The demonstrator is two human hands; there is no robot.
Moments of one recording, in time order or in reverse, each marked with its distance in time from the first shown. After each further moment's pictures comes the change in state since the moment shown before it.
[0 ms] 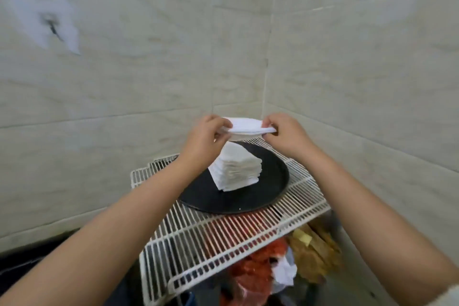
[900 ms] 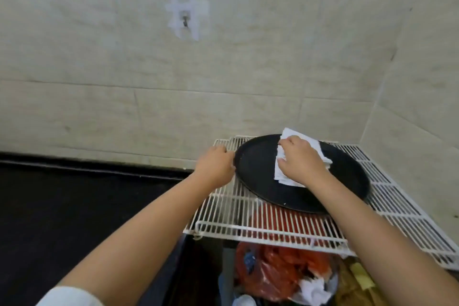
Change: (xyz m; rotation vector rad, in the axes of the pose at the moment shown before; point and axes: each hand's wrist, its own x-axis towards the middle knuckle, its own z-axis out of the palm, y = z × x) left_hand -0.071 -0.020 0.009 0.800 -0.312 -0.641; right_hand 0.014 0.014 0.073 -0.239 -0.392 -0.391
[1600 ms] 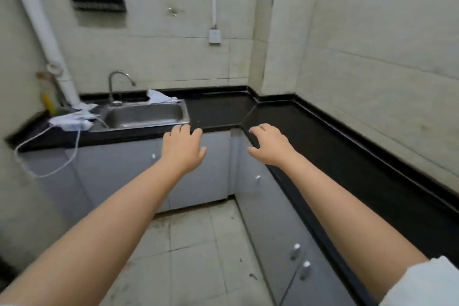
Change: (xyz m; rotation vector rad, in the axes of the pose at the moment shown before) left_hand -0.620 -0.469 -0.069 0.271 0.075 -1.374; right_hand -0.220 -0.752 0.089 0.261 -0.316 -1.251
